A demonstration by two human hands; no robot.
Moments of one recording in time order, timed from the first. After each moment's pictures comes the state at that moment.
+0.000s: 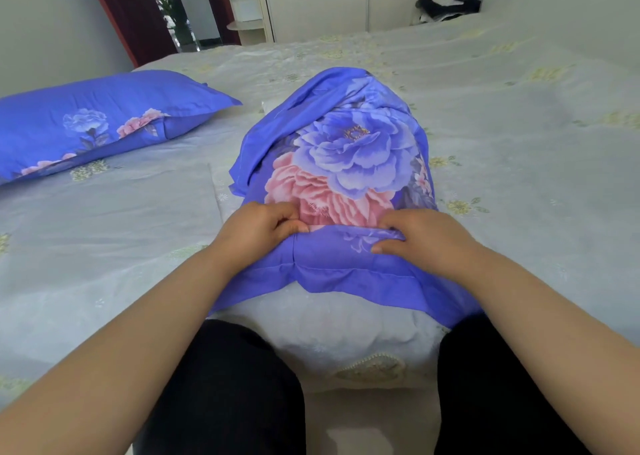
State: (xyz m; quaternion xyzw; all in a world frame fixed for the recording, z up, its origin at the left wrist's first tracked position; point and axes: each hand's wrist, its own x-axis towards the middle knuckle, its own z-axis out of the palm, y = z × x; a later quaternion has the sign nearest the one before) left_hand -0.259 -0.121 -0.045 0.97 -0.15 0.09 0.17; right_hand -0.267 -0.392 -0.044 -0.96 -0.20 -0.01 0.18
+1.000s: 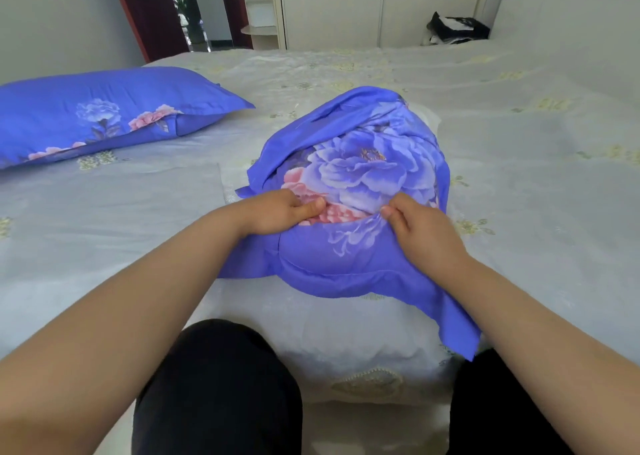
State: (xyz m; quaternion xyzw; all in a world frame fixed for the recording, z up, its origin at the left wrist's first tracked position) left_hand -0.229 -0.130 -0.006 0.97 -0.09 -0.11 0.19; right_hand -0.255 -0.368 -0.046 -0.95 -0.15 -0.16 0.24
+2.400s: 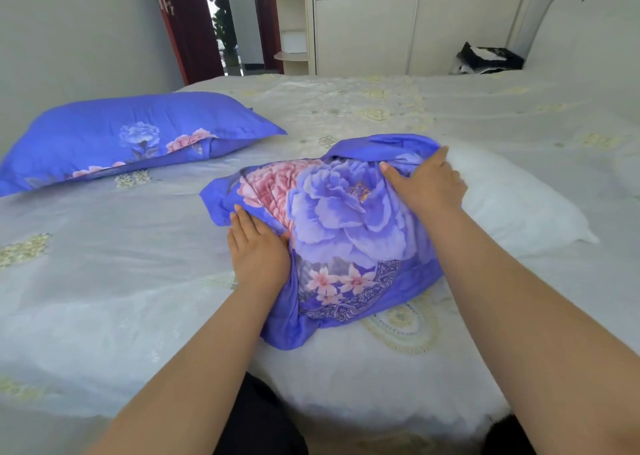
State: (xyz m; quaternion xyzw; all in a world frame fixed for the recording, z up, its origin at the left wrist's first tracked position) left_hand -0.211 -0.080 -0.087 0.95 0.19 0.21 0.09; right_hand -0.108 -0.308 -0.002 -0.95 0.10 -0.14 0.27
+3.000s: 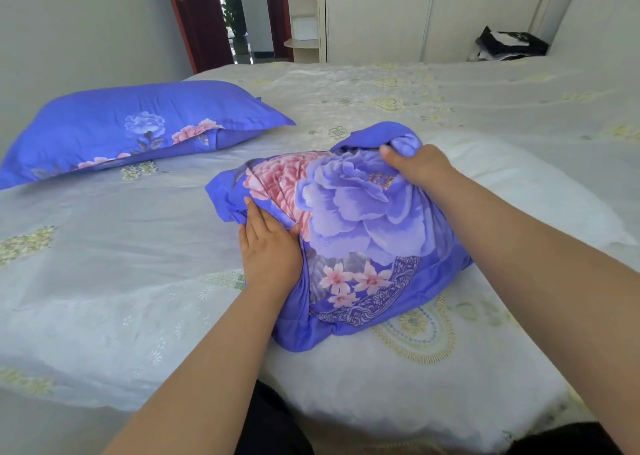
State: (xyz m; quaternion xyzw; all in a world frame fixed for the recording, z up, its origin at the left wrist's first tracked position) left_hand -0.205 -0.083 -0.090 0.95 0.18 0.23 0.12; right_hand -0.066 -0.296 0.008 -0.89 -0.07 -0.03 0.44
